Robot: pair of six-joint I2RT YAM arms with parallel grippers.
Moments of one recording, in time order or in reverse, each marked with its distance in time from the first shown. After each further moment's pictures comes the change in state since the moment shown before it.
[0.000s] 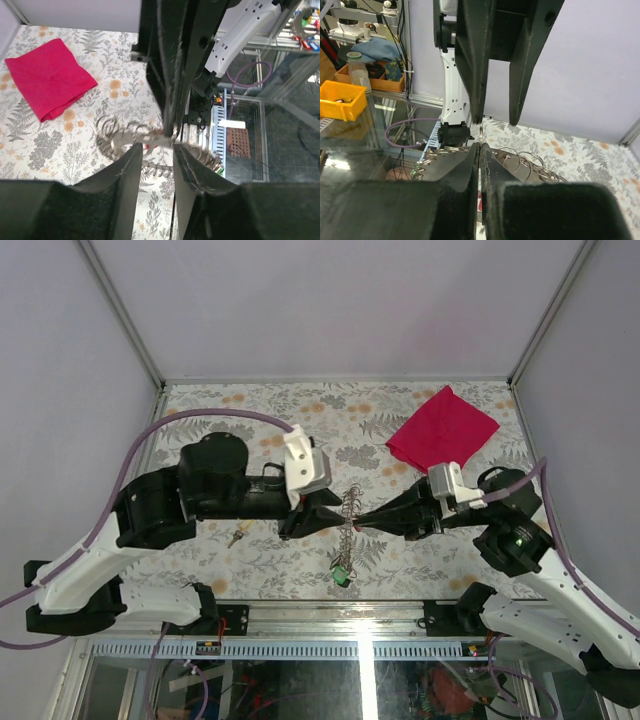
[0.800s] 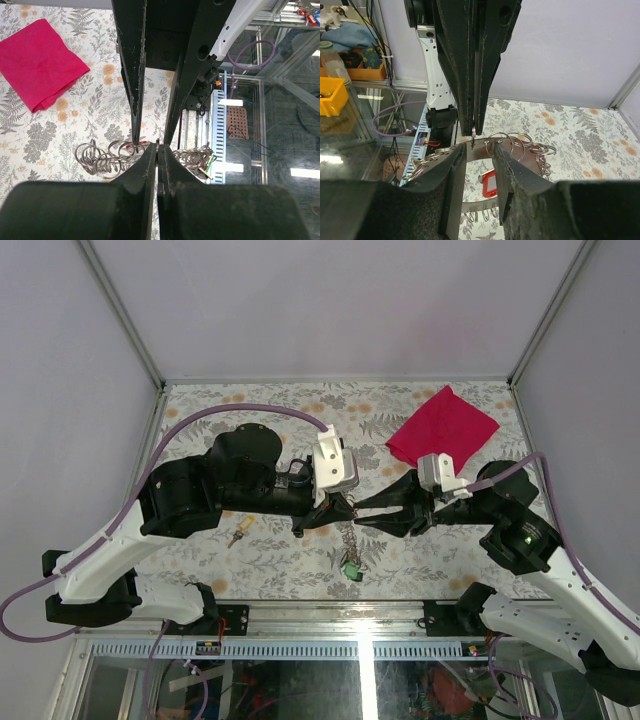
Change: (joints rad) left arm 0.003 0.072 0.060 -0.071 0.025 0.024; right arm 0.000 -0.001 0.061 -0.206 0.105 -0.083
